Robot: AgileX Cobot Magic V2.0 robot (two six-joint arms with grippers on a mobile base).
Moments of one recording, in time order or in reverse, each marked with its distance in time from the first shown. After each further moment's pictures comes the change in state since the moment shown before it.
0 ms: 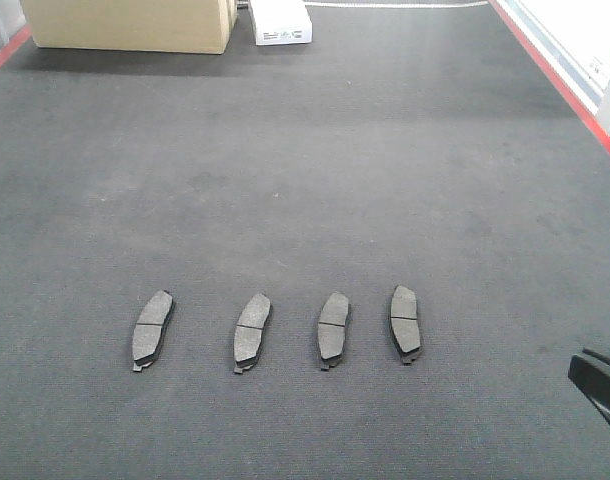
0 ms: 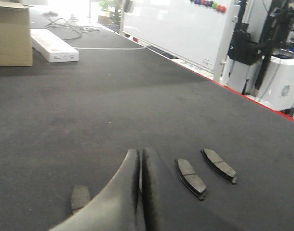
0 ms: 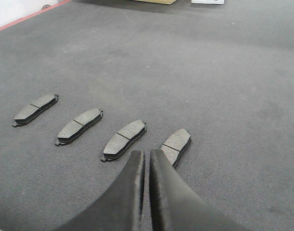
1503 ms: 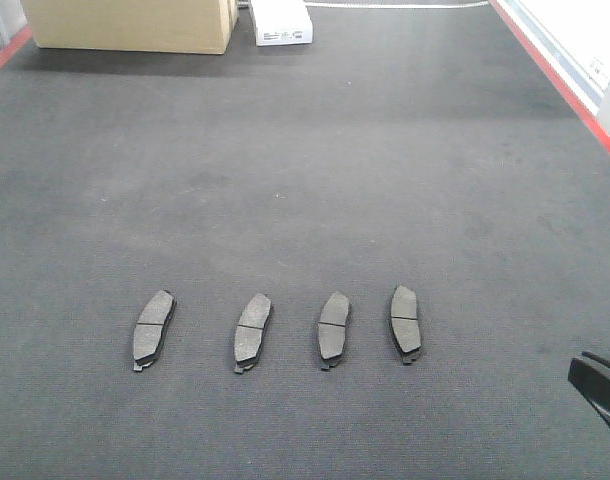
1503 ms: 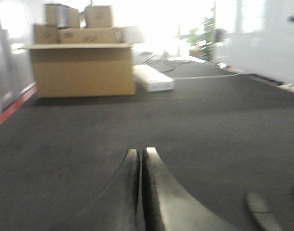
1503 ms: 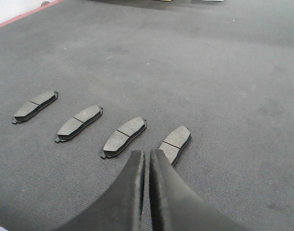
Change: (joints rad) left arm 0.486 -0.234 0.144 -0.240 -0.025 0.365; right arm 0.000 0.000 0.000 0.000 0.010 0.000
